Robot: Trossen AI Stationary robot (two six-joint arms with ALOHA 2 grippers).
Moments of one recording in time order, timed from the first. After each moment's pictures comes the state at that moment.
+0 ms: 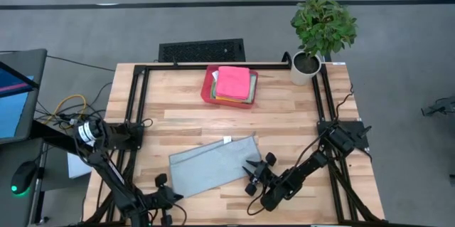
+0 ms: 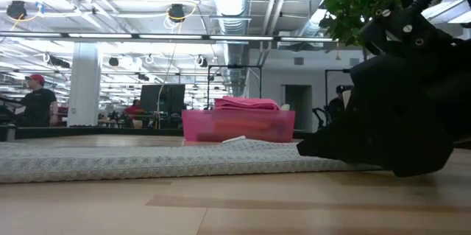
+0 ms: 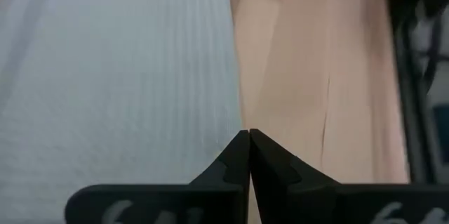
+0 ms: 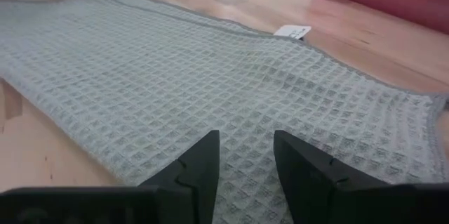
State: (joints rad) left arm -1.13 1.85 0.96 -0.39 -0.84 -1.32; right arm 0.73 2.16 0.96 0.19 1.12 0.94
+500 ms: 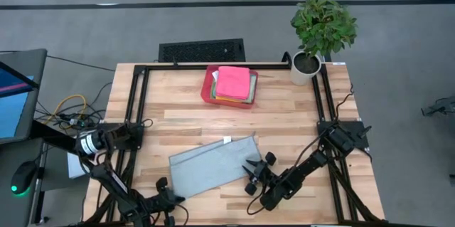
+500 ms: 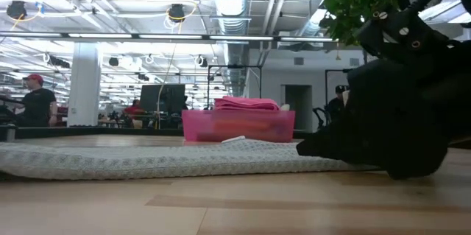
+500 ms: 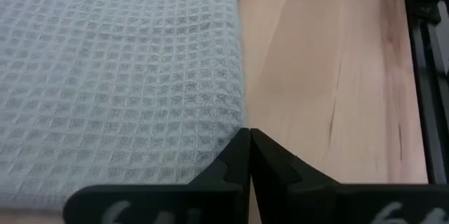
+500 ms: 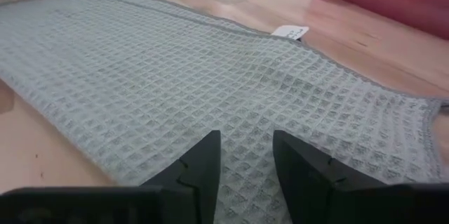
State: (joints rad) left arm -1.18 1.99 0.98 -0.35 -0.83 -1.51; right arm 0.73 2.16 0.96 0.18 1.12 0.92
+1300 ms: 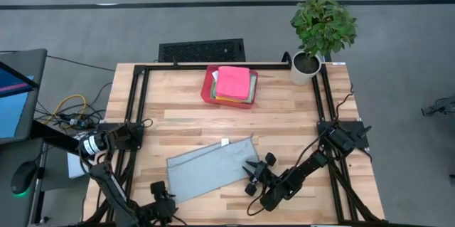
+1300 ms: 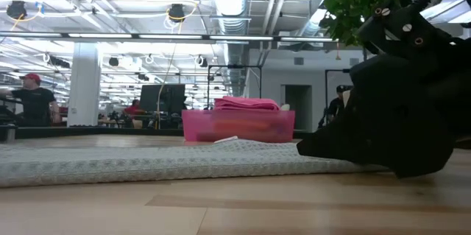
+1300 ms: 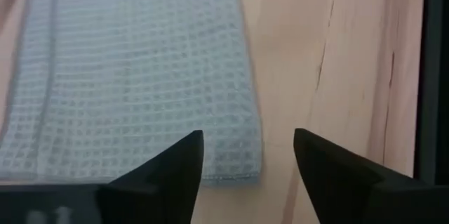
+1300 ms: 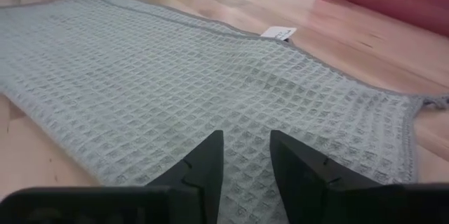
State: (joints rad) left arm -1.14 2.00 1.31 -0.89 -0.61 -1.33; right arm 0.73 2.16 0.96 0.20 1.12 0.91
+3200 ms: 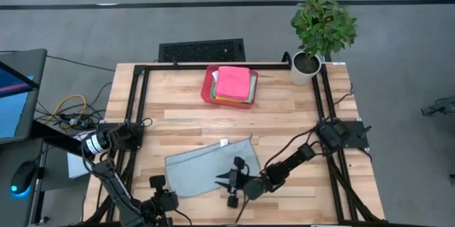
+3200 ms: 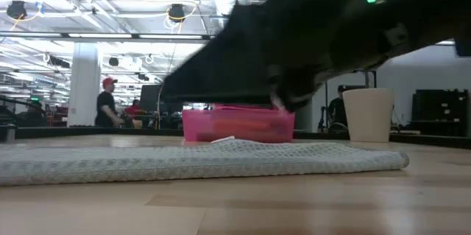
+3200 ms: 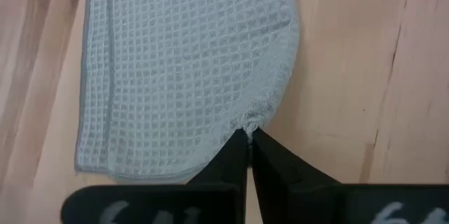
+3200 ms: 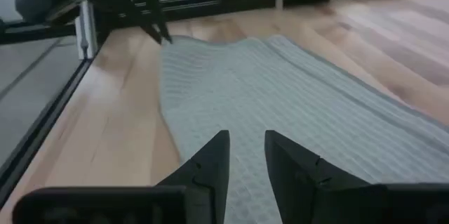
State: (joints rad) left arm -1.08 2.00 1.37 -1.11 -0.55 -1.29; right arm 0.58 2.22 1.14 0.68 0.64 0.31
